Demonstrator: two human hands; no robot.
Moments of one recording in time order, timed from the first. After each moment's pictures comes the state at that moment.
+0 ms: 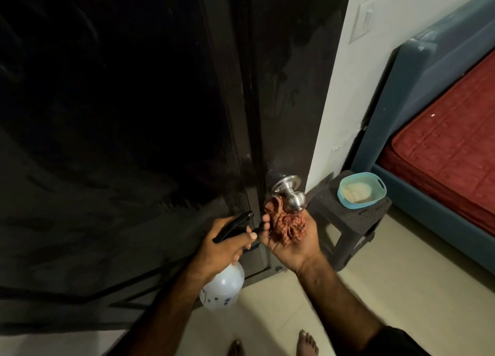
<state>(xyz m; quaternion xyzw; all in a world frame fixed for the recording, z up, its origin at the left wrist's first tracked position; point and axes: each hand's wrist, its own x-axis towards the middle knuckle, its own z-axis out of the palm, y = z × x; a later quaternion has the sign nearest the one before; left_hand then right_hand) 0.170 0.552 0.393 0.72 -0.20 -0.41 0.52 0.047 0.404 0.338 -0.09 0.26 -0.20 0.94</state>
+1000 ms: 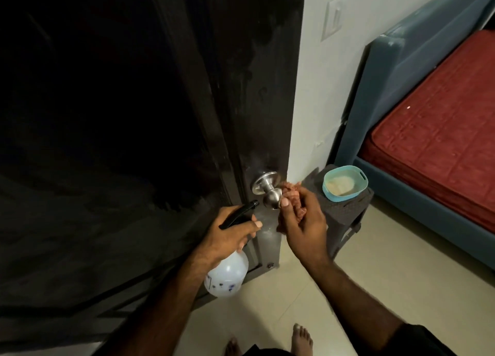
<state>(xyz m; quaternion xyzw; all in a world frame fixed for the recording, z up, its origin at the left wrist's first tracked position) 0.147 0.512 0.405 0.70 -0.24 -0.45 0.50 -0.009 0.396 0.341 -0.72 0.38 -0.42 0.40</state>
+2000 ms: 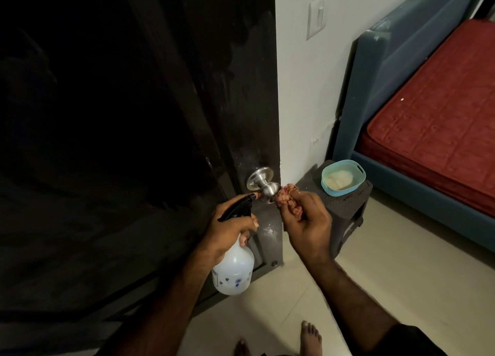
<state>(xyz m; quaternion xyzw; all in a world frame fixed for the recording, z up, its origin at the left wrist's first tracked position) 0.141 0.504 0.406 0.65 -0.29 -0.48 0.52 -0.020 0.401 0.330 -0.72 0.36 -0.50 0.33</state>
